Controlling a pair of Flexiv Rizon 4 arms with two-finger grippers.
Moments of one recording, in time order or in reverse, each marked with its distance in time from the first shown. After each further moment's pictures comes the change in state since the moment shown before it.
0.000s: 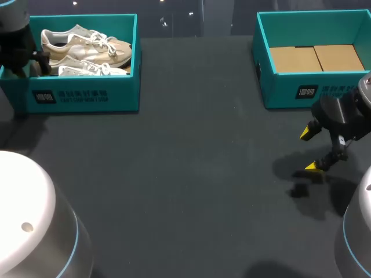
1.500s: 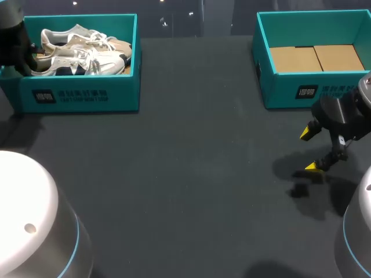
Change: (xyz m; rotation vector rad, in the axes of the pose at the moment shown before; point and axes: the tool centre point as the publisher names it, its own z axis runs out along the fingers) left arm 0.017 0.006 -0.007 0.000 0.009 -0.005; right arm 0.000 0.000 0.000 0.000 0.000 0.000
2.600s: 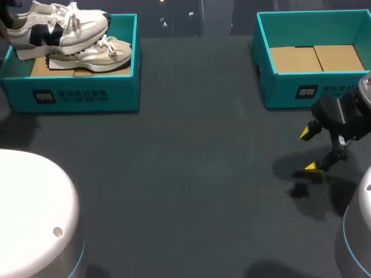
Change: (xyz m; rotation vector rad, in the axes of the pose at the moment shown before) left arm 0.023 0.007 -0.143 0.025 0.035 -0.033; right arm 0.000 0.000 0.000 0.000 0.000 0.000
